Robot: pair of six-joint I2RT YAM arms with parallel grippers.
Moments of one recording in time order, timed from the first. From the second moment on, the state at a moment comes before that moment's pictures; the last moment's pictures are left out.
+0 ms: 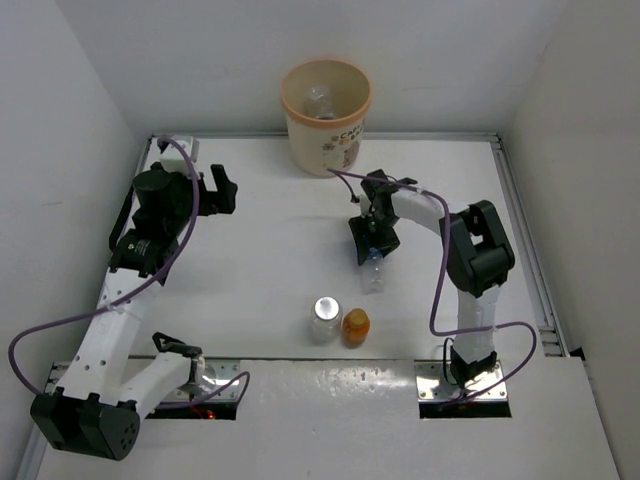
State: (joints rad) left arm -0.14 0.94 1.01 -0.29 0.05 -0.13; right arm 0.41 2.01 1.35 -0.76 -0.18 0.08
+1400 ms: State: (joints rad) left arm -0.14 1.04 1.02 -0.14 0.22 -0.22; right arm 0.38 2.39 2.19 0.56 0.10 -0.09
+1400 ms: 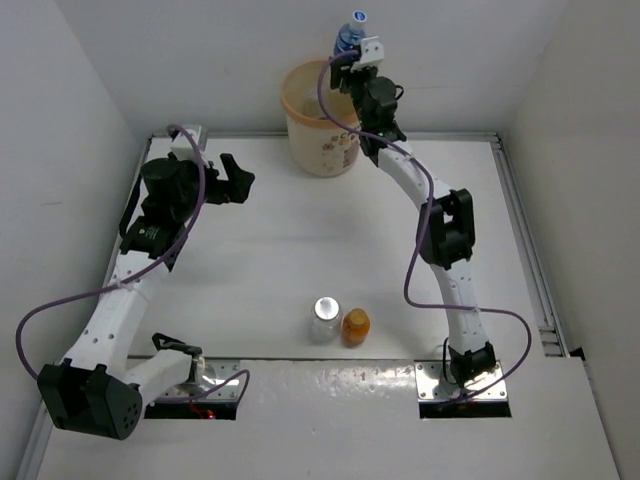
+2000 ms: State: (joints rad) left arm -0.27 1.04 0.95 -0.22 0.66 0.01; right arm 0.32 1.95 1.96 0.28 -0.04 -0.02
